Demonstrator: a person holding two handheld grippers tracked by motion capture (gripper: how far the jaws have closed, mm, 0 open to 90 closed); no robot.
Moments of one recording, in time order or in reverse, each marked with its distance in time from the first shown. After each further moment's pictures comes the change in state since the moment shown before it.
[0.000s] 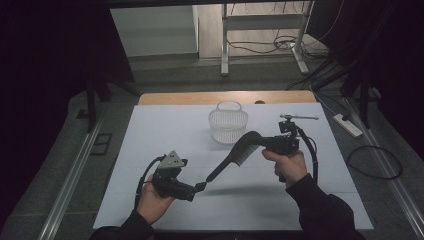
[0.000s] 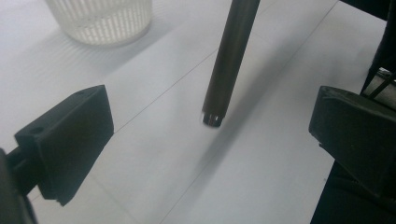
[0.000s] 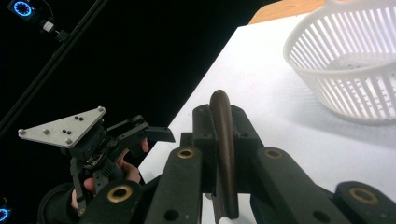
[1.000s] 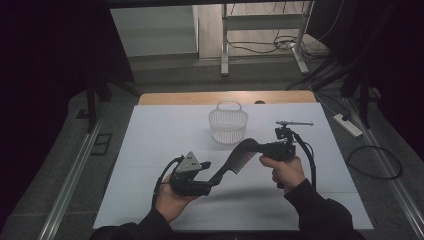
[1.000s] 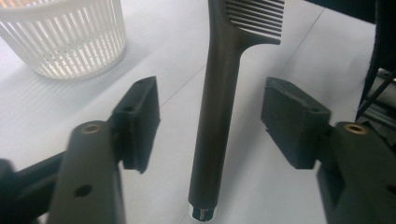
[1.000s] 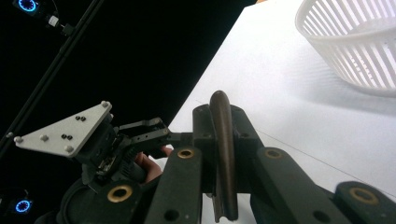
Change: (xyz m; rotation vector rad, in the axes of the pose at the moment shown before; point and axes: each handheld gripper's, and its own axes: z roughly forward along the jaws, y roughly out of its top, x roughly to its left) left arm -0.023 0.015 0.035 -0.064 -0.036 0.064; right arm -0.002 -0.016 0.007 0.051 0.029 0.049
